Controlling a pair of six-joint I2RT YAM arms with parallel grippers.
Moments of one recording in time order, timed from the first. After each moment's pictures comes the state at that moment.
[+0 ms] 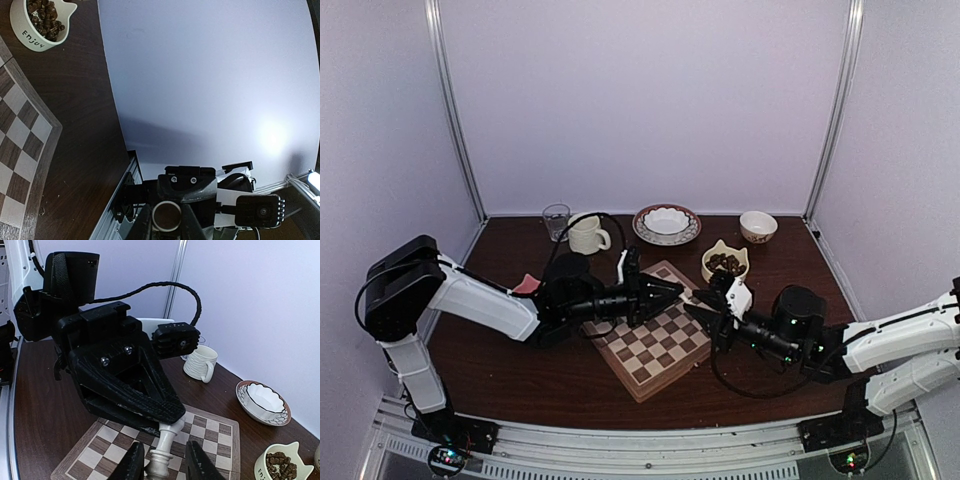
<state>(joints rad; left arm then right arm) -0.99 1.79 0.85 0.97 0.41 -1.38 1.07 1.19 0.40 0.74 0.16 -0.18</state>
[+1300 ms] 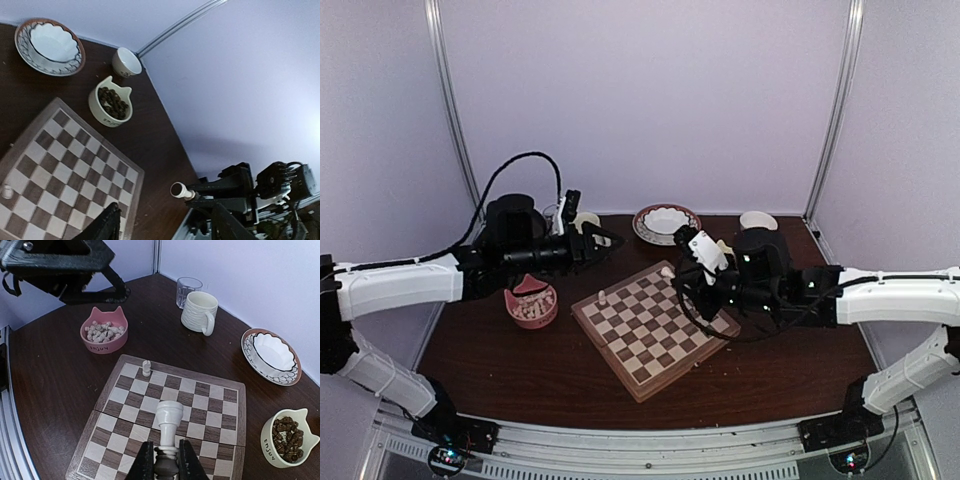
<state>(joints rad) -0.75 1.38 0.90 0.28 0.39 -0.90 1.02 1.28 0.86 0.03 0.17 0.01</state>
